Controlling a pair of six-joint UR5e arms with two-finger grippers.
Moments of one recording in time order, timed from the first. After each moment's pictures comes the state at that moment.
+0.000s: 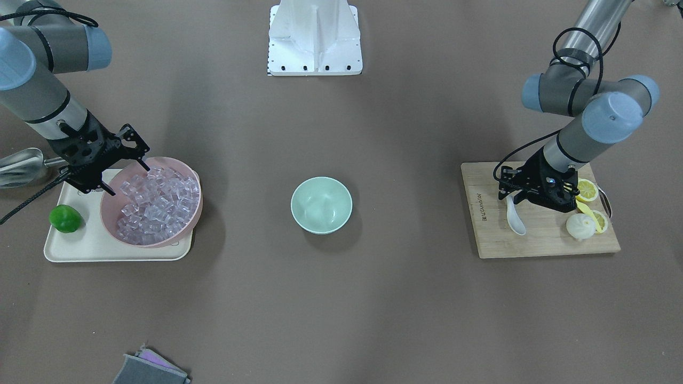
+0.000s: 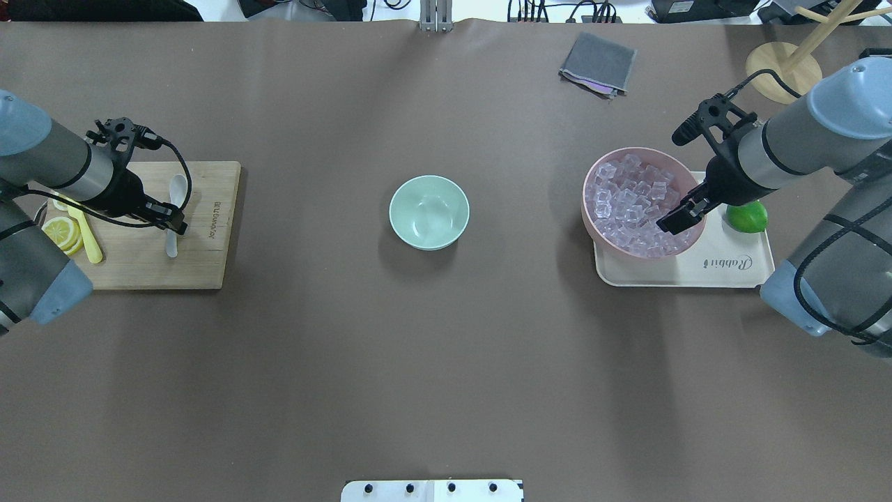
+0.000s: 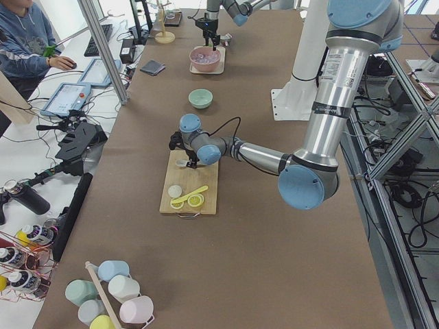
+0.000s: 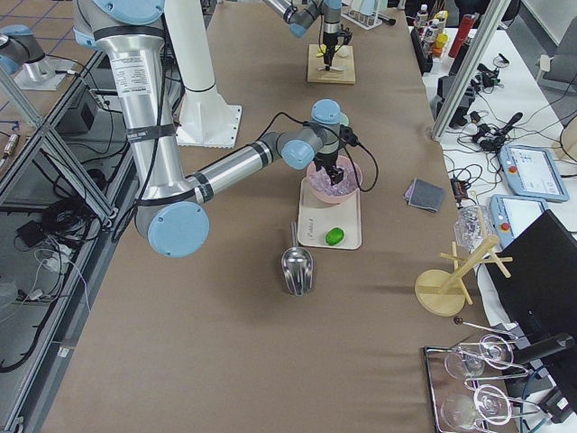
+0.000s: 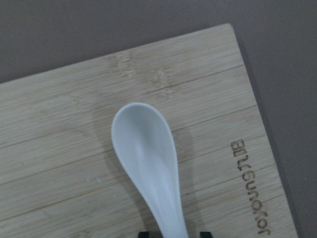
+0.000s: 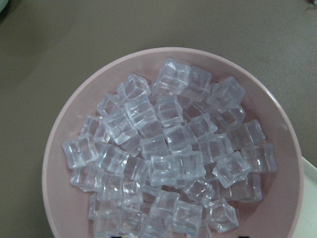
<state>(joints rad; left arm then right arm) -0.90 -1.80 -1.51 -2.12 -2.21 -0.64 0.89 -1.38 1.84 -1.29 2.15 0.24</state>
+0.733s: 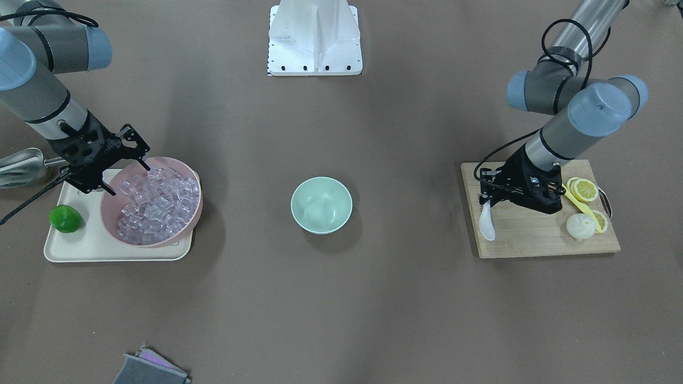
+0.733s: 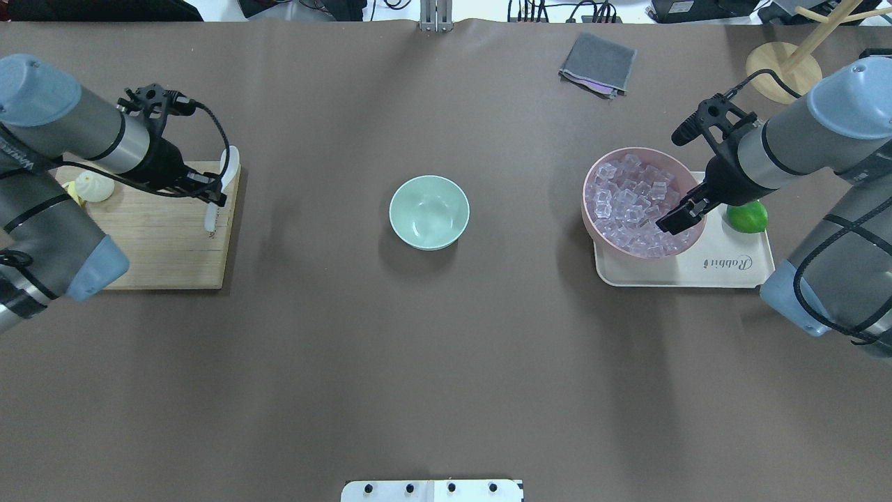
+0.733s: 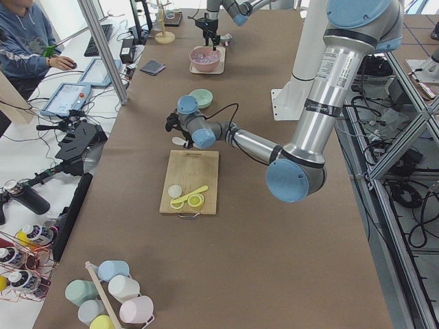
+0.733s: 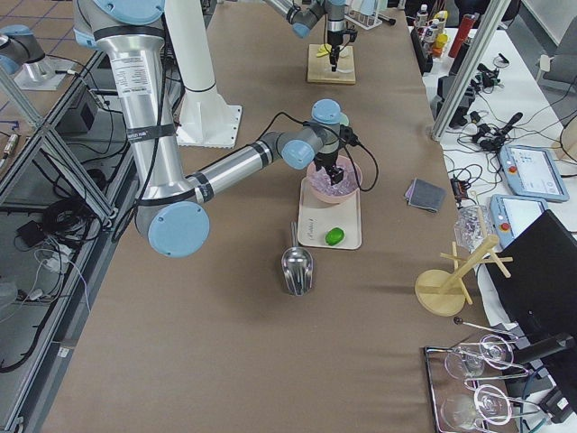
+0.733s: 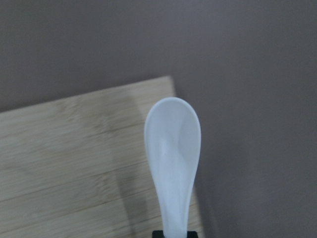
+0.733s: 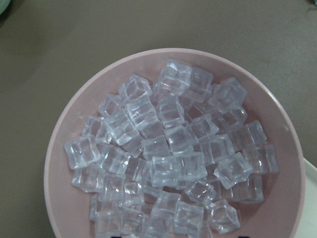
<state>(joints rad) -0.88 -1.95 -1.55 -2.11 -2.21 -0.84 0.89 -1.38 1.84 -1.29 2.15 0.24</state>
